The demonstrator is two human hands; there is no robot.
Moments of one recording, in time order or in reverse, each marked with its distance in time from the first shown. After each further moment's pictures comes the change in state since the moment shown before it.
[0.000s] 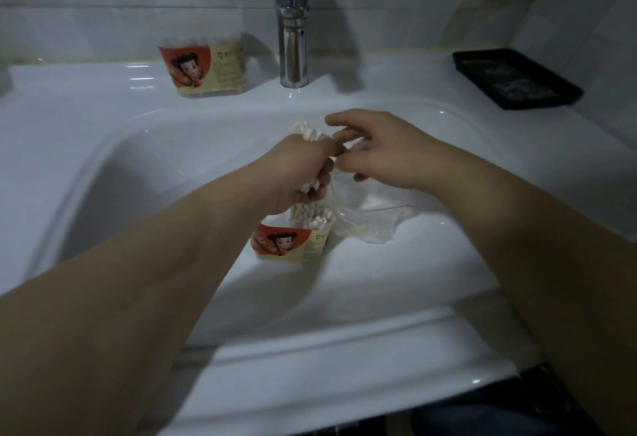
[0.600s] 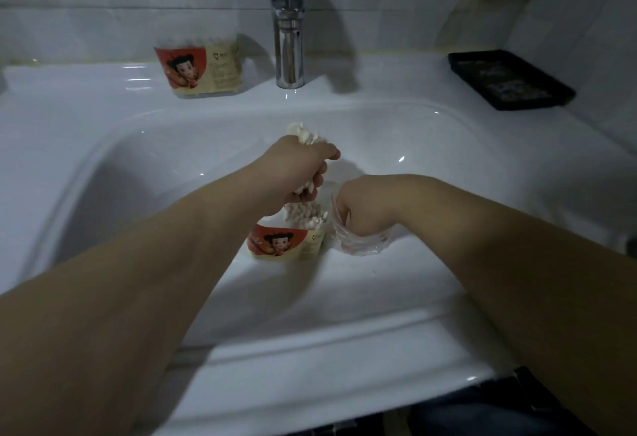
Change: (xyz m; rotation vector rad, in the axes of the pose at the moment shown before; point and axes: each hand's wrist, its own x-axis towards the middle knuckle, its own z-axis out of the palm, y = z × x) left_hand 0.005 -0.003 -0.001 0.091 0.051 0.009; right_hand -0.001 0.016 0.037 -0.752 -0.546 0.127
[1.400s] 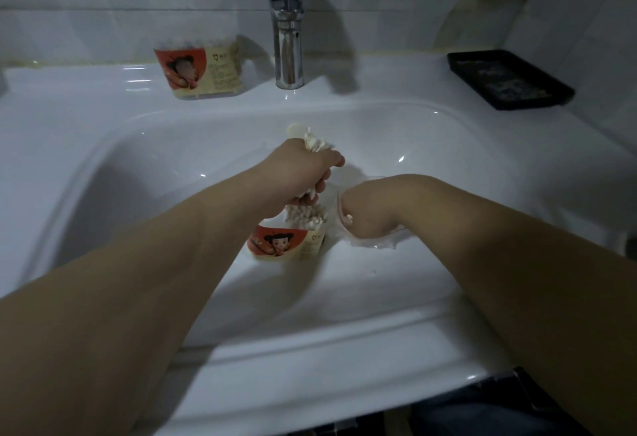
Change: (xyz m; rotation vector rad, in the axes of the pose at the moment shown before) left_hand 0.003 -0.004 0.002 0.128 -0.011 0.049; right_hand 0.002 -0.001 0.001 -0.075 -0.130 0.073
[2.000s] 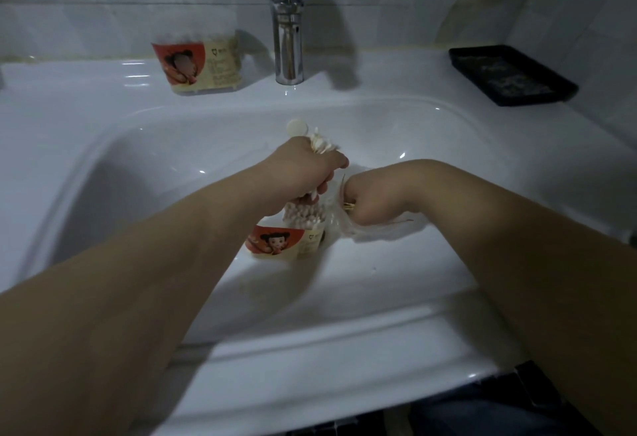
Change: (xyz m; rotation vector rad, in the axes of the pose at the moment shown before) left_hand -0.002 -0.001 0.001 0.120 -0.020 0.060; right_hand -0.018 0.005 -0.015 0.209 0.034 -0.056
